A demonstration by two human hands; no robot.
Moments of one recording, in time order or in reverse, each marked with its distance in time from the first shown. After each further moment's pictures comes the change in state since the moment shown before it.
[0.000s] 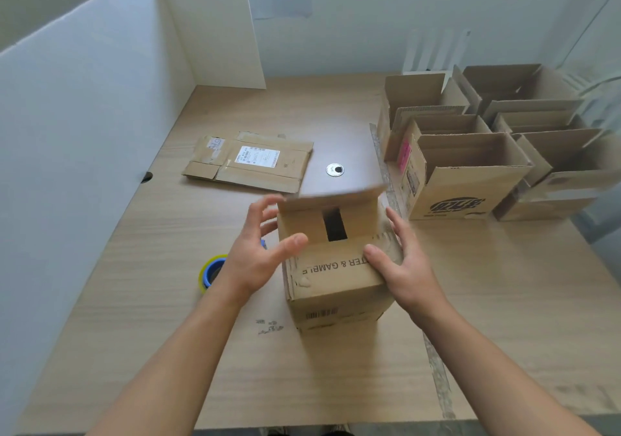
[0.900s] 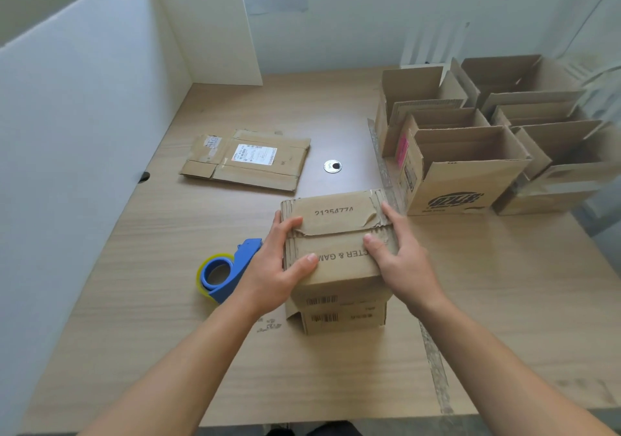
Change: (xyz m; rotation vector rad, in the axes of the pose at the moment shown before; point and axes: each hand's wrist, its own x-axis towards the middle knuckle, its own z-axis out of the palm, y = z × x) left_hand -0.005 -0.024 0.029 0.204 -0.070 0.007; right_hand 0.008 -0.003 -0.004 -0.166 0.056 0.082
